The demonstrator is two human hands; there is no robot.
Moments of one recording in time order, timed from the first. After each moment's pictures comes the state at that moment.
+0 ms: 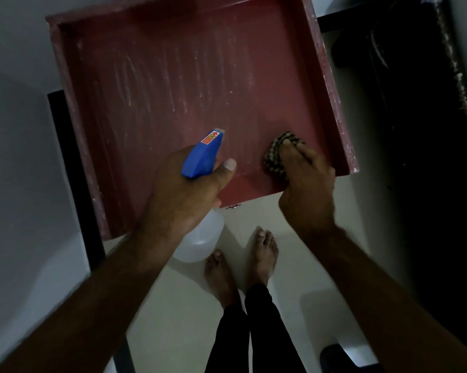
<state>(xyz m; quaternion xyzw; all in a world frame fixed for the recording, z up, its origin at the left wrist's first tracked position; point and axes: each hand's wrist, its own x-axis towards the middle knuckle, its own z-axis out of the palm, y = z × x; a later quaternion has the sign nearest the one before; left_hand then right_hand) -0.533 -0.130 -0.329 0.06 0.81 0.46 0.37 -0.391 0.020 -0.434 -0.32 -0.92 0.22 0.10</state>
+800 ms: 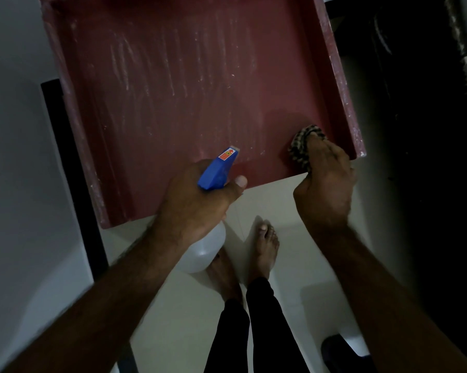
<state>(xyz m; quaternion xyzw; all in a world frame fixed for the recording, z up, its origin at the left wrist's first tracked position) -0.511 -0.148 -0.345 0.09 0.84 0.36 0.41 -0.373 0.010 -0.437 -0.43 -0.88 0.18 0.08</state>
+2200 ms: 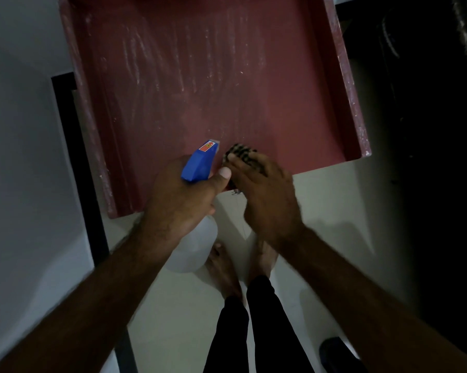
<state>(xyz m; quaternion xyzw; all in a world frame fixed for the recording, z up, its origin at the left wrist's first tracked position) -0.517 -0.167 -0.335 0.04 0.86 0.36 0.37 -0.403 -0.052 -0.443 -0.15 -0.97 0.20 0.03</state>
